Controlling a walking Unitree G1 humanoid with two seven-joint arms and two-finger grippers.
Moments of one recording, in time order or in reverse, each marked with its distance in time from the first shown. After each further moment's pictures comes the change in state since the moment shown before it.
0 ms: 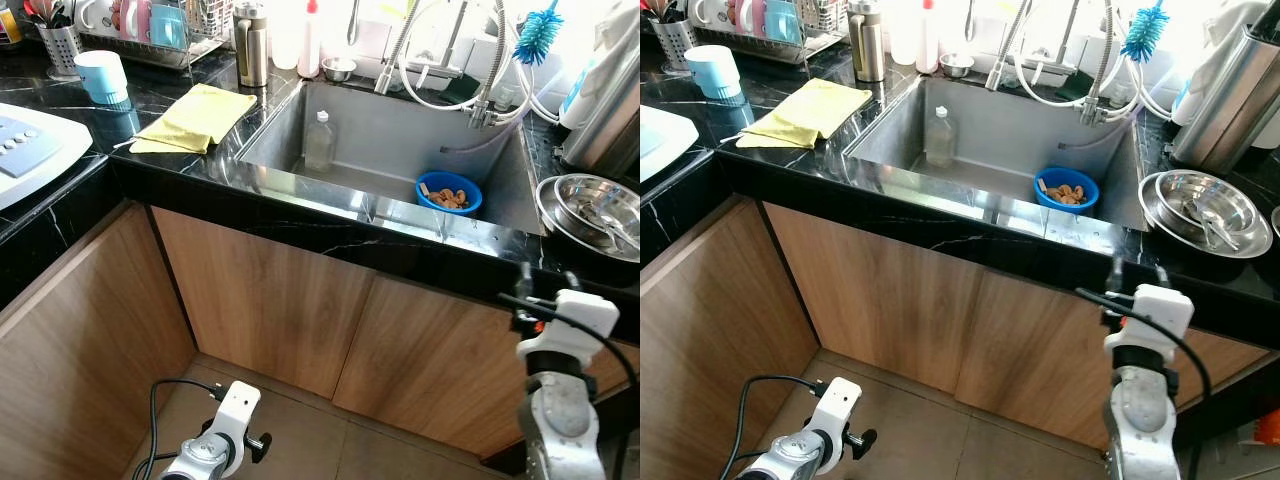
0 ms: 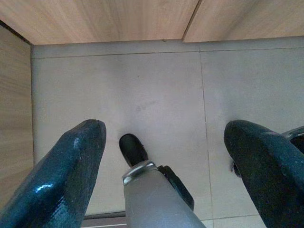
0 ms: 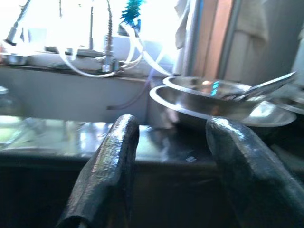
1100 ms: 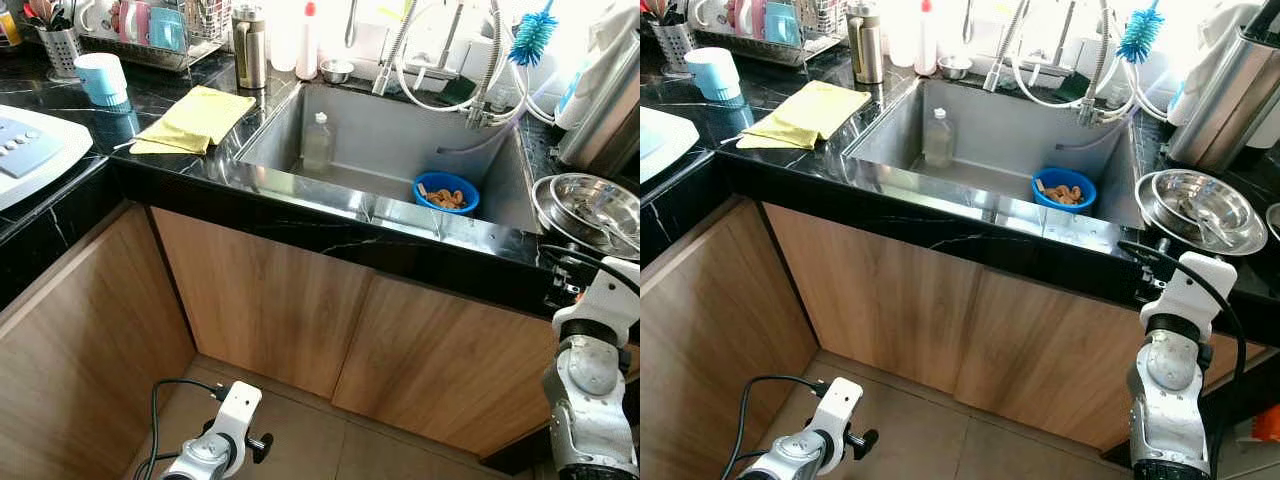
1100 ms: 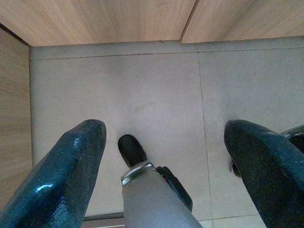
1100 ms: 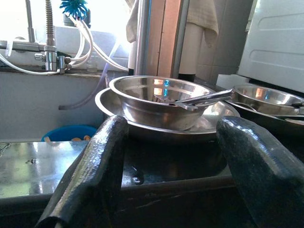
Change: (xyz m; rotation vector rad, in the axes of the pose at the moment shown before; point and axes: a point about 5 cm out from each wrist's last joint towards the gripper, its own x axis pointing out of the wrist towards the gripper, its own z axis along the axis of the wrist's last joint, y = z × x) left arm 0.000 0.000 0.000 0.000 -0.001 -0.007; right arm 0.028 -0.015 0.009 -0.025 0.076 -0.179
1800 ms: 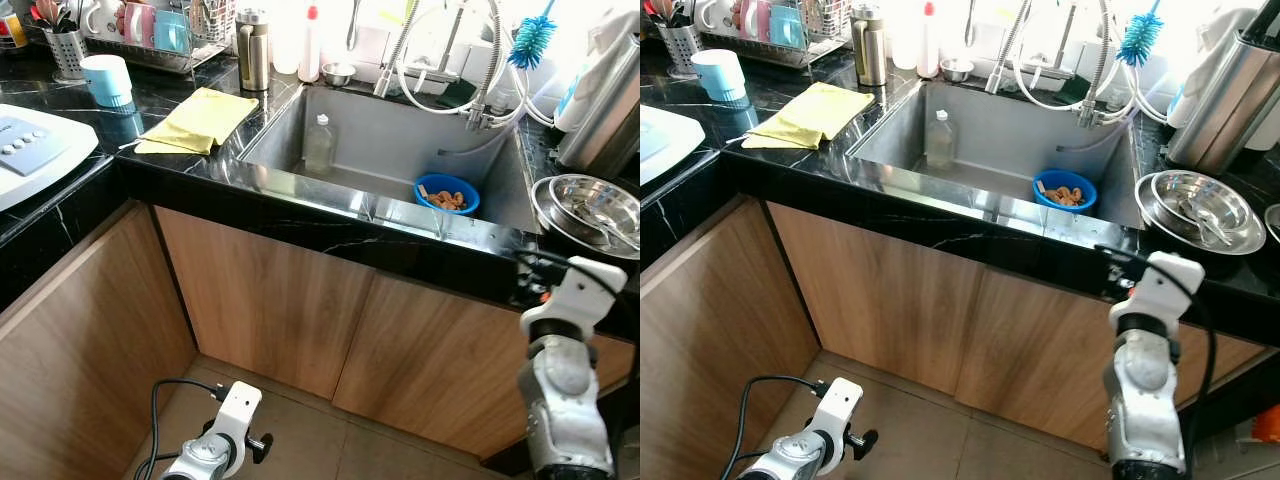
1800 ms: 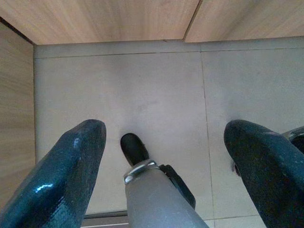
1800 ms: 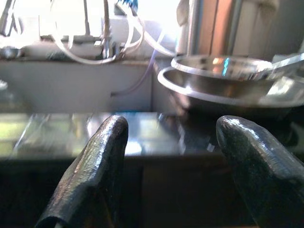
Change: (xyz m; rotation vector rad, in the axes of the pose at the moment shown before) left arm 0.000 0.002 -0.001 0.001 0.002 0.011; right arm -0.018 0.032 -0.015 0.091 0.054 0.184
